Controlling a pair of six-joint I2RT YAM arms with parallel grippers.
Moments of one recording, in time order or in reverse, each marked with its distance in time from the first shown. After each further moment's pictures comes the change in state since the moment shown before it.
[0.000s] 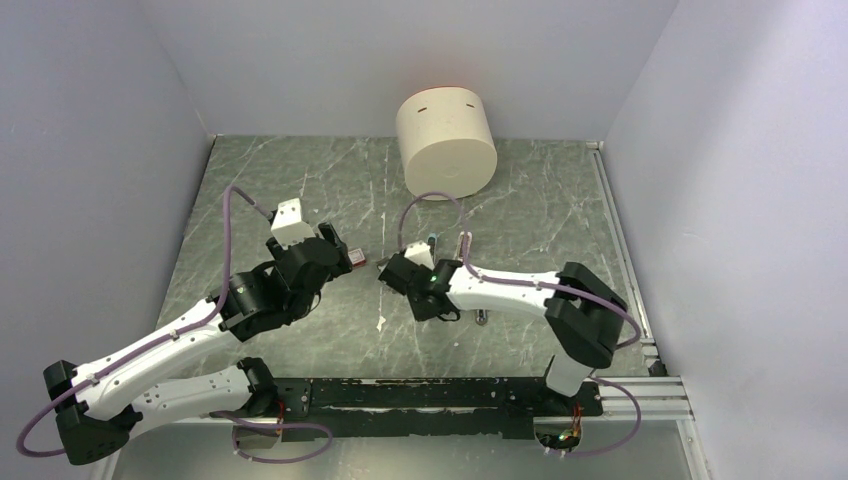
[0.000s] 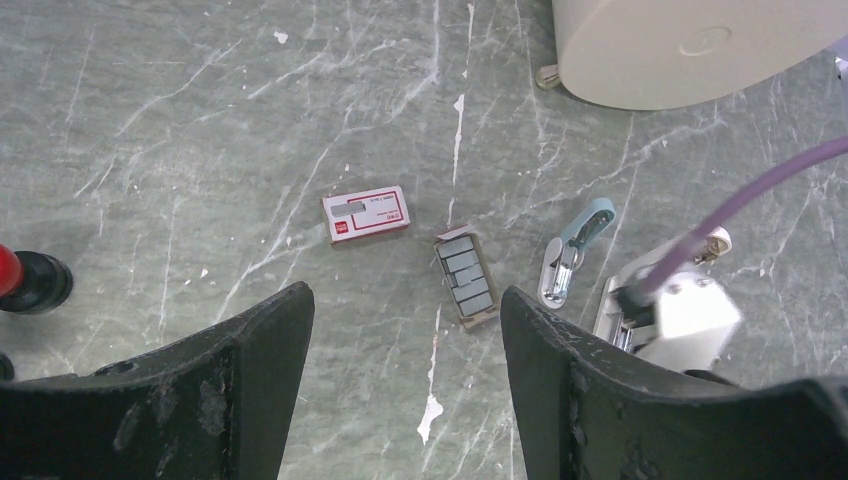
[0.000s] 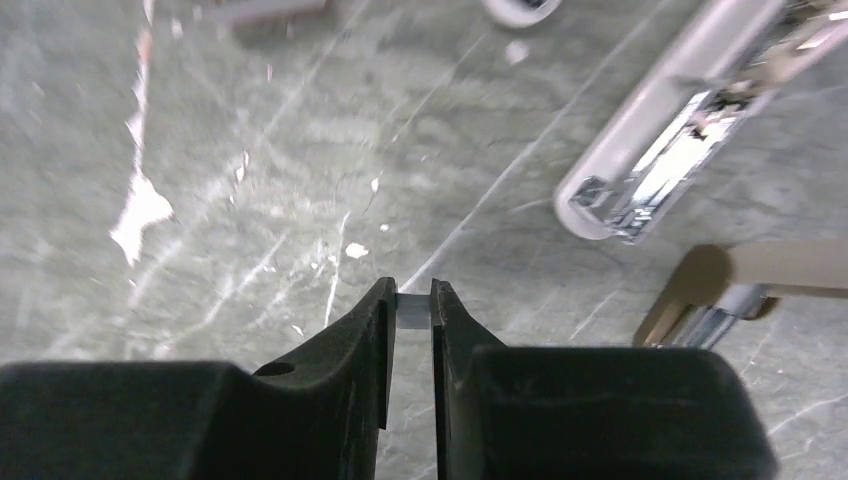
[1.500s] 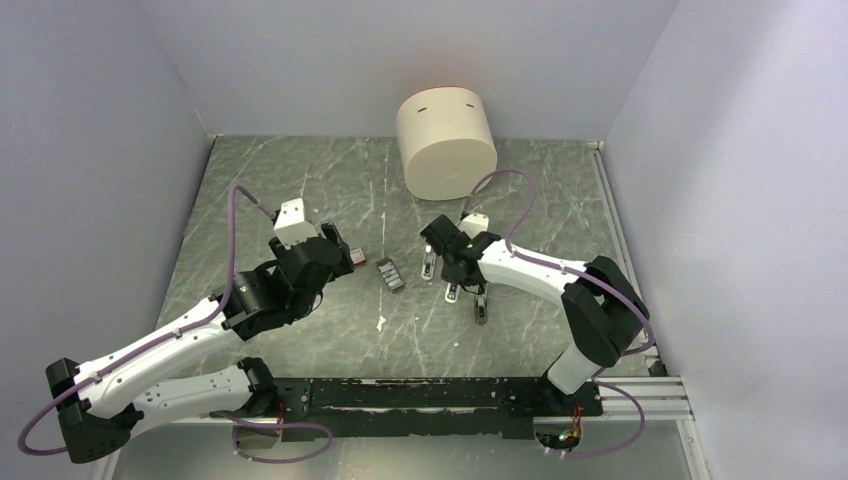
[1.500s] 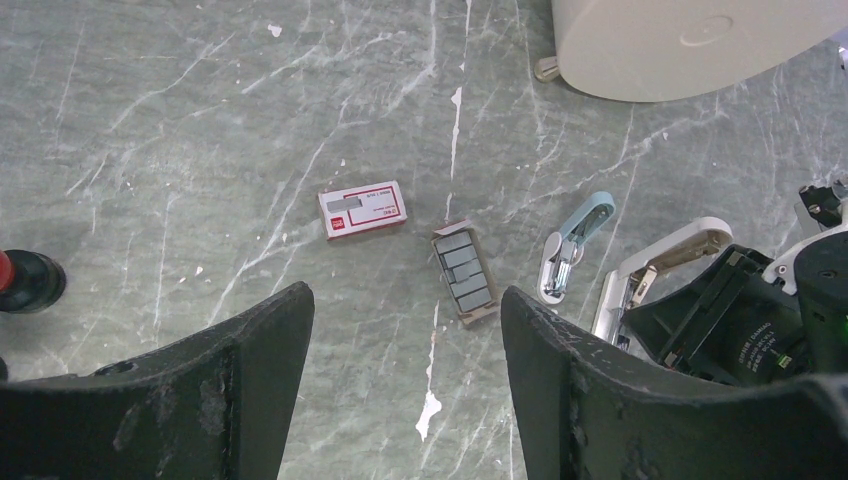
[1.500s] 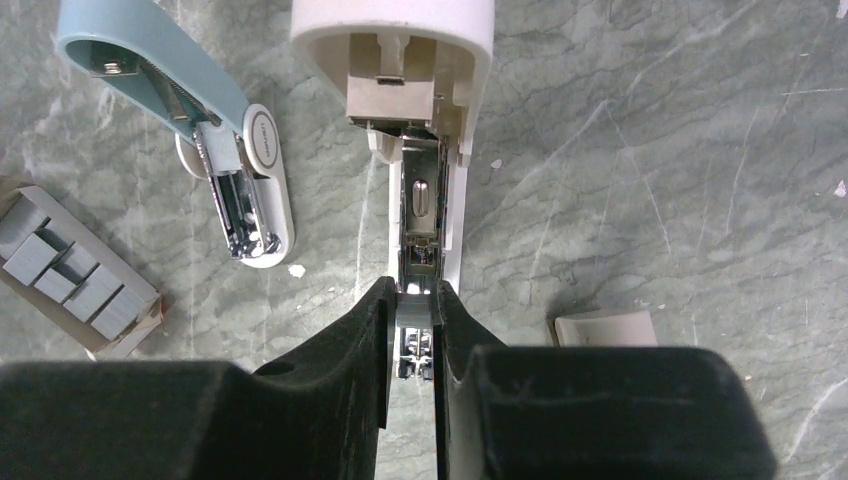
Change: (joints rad) left arm 0.000 0.013 0.000 0.005 0.013 0.000; right arm -0.304 -0.089 -0.056 0.059 0.115 0.283
